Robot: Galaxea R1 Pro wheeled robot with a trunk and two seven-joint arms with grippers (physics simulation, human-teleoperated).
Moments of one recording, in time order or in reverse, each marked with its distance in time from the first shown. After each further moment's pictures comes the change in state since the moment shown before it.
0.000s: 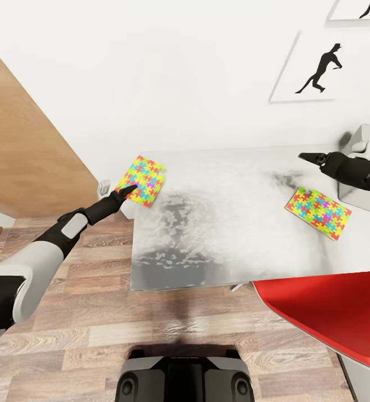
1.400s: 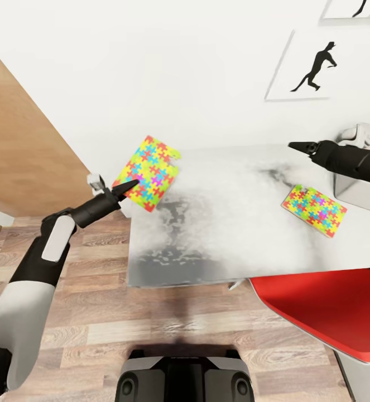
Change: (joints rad) left arm 0.328 -0.006 0.116 -0.805 0.058 0.384 -0.002; right arm -0.075 0.028 0.064 0.000 0.000 0.000 0.020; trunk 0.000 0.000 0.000
